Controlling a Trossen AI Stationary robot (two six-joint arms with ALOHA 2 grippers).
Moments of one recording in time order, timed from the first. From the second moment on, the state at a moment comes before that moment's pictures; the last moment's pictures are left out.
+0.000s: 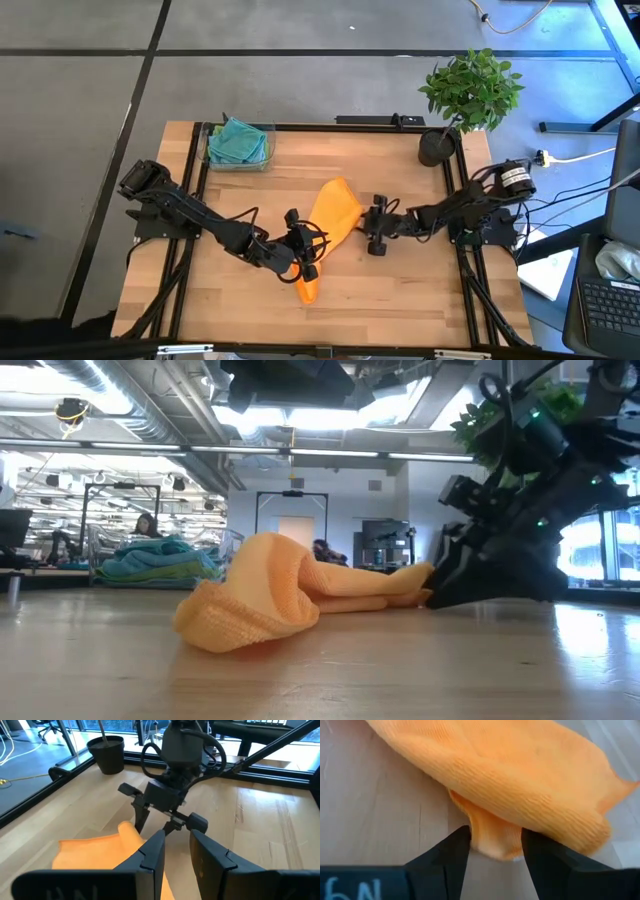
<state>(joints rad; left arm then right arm) -0.44 1.65 1.05 0.12 -0.77 -0.35 0.18 1.68 0.40 0.54 0.37 0.00</state>
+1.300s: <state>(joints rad) -0.44 1.65 1.05 0.12 -0.77 -0.35 0.52 1.25 0.57 0.11 0.38 -0.22</state>
